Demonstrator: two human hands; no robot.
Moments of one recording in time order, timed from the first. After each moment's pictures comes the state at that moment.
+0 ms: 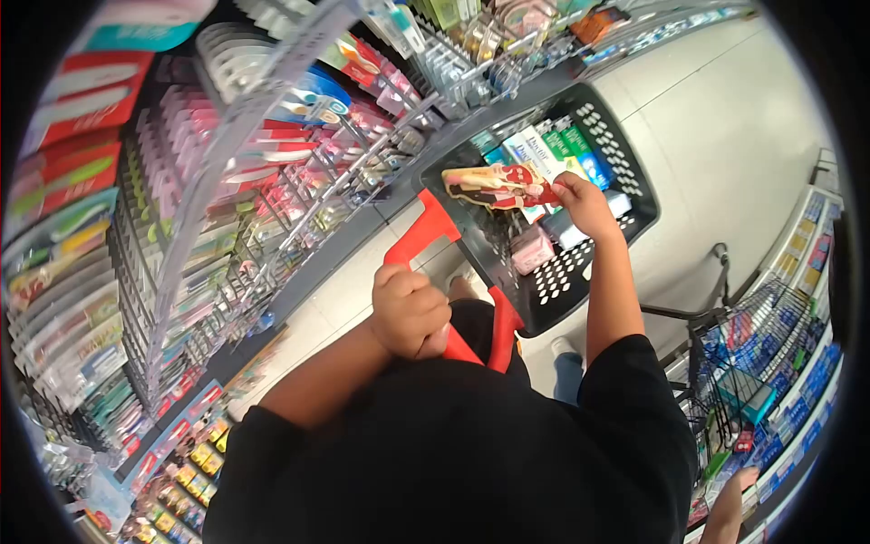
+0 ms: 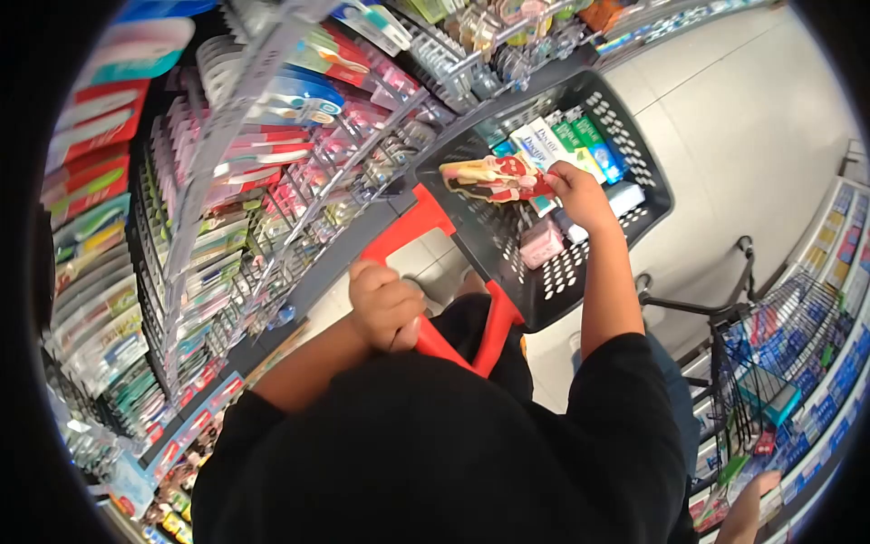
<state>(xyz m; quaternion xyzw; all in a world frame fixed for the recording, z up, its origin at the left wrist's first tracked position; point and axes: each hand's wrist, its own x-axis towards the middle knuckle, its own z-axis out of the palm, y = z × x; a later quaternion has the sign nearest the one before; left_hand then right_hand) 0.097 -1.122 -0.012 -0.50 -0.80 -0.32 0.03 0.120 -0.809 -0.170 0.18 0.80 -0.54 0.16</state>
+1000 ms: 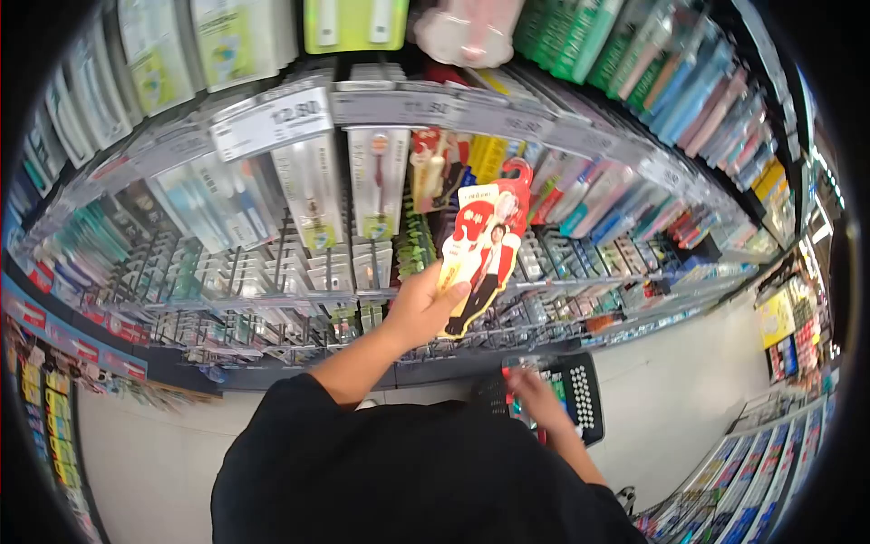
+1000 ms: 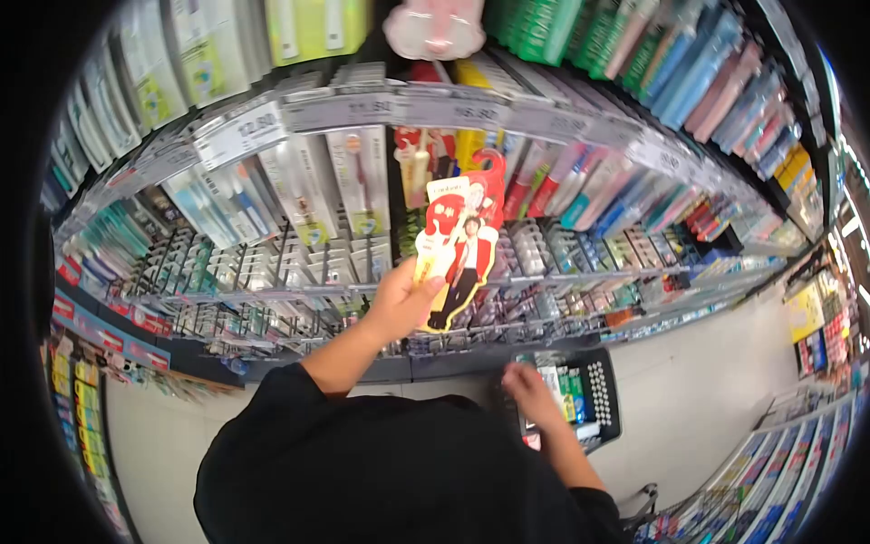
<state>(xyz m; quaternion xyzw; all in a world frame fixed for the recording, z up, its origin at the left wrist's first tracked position) 0.045 -1.318 0.182 -0.16 -0.69 -0.70 0.03 0.130 -1.051 0.091 0.01 0.80 -0.58 0.16</state>
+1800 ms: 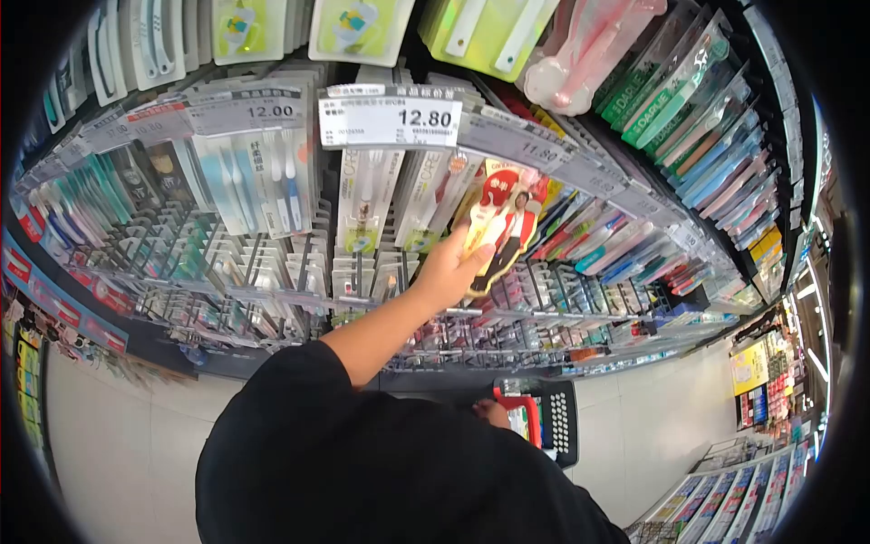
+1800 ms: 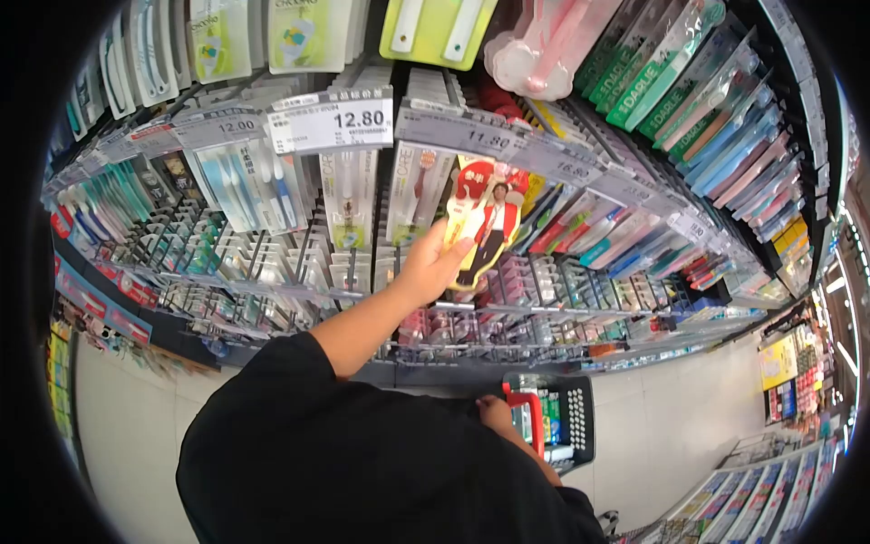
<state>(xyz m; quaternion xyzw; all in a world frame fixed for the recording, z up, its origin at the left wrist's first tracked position) -0.029 -1.338 0.174 -0.19 -0.62 -0.74 0.18 0.115 -1.070 -0.071 0.04 0.95 -0.24 0.20</state>
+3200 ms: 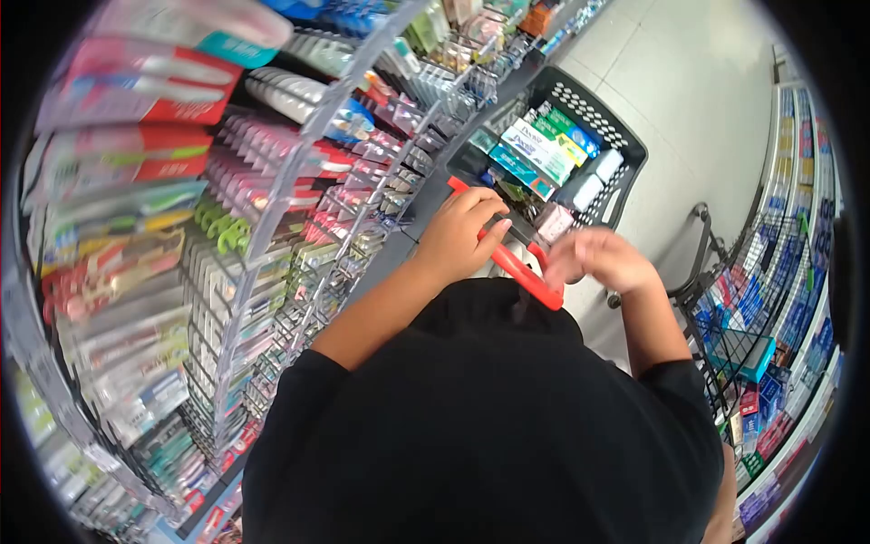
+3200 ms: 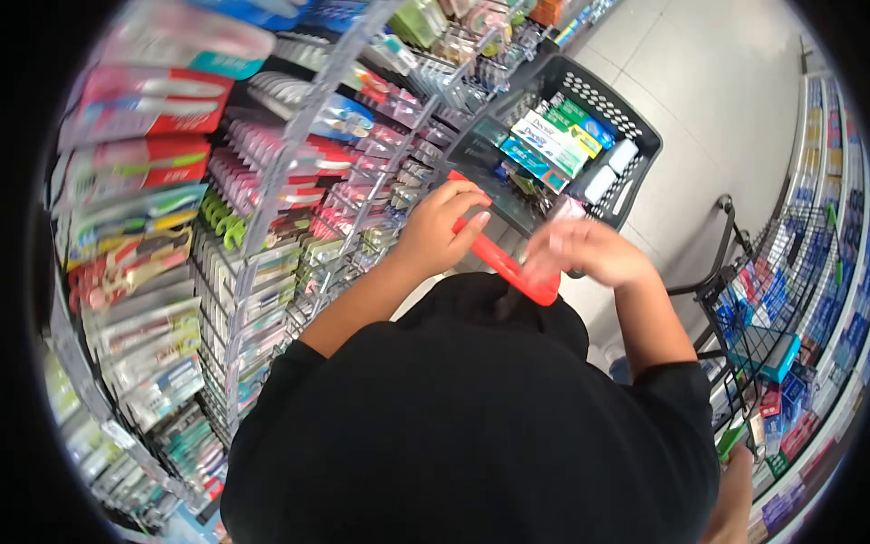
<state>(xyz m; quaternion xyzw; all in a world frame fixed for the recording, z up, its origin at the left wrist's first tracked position) 0.077 -1.090 0.036 -0.50 -0.76 -0.39 -0.14 0.235 -0.884 0.043 0.07 0.41 -0.88 0.24</state>
